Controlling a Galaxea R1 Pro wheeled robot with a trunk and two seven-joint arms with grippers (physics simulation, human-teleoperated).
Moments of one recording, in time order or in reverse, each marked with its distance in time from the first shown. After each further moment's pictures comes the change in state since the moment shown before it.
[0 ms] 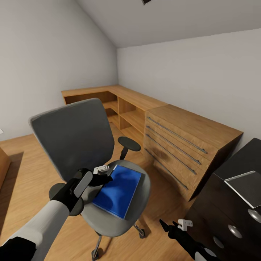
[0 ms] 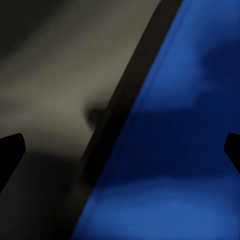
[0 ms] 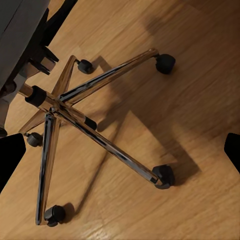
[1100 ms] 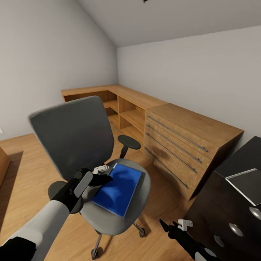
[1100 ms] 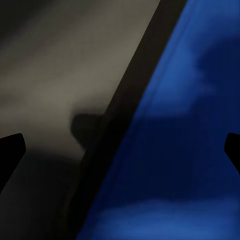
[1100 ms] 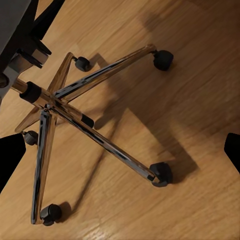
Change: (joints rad) left arm 0.000 0.000 -0.002 0.000 0.001 0.000 0.000; right arm 0.000 0.000 0.000 0.002 -0.001 0.000 0.000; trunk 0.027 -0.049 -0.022
